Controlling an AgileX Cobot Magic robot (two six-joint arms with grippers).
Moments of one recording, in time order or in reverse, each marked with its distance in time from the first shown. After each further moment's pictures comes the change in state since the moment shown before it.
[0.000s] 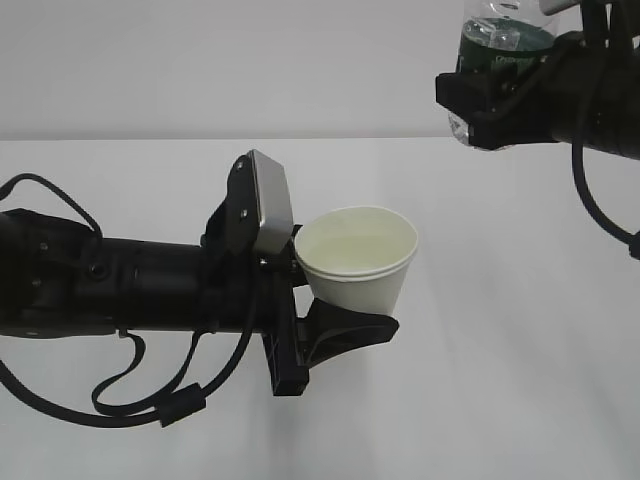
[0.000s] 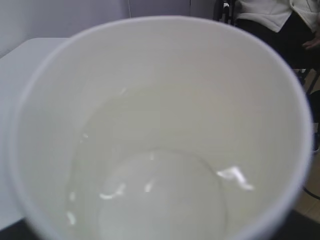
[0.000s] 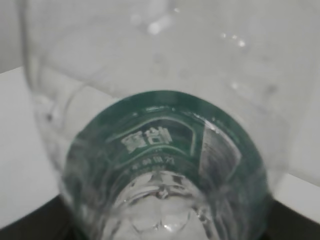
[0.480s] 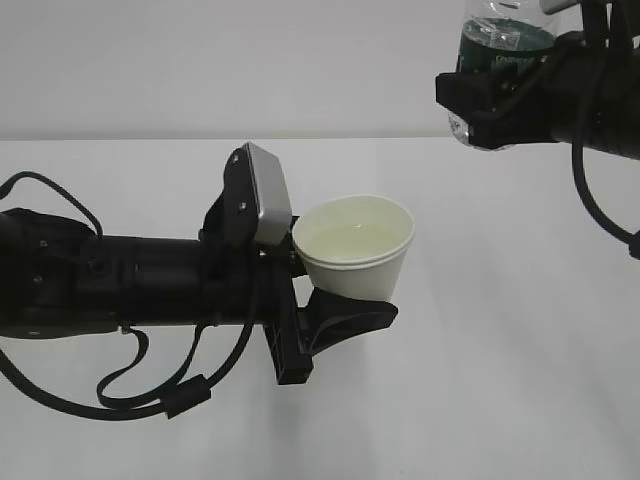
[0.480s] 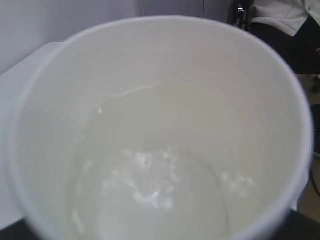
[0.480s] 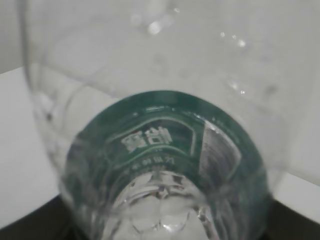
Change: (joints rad) left arm 0.000 0.000 0.000 -0.063 0.005 0.039; right arm 0.000 0.000 0.000 0.000 0.000 0.003
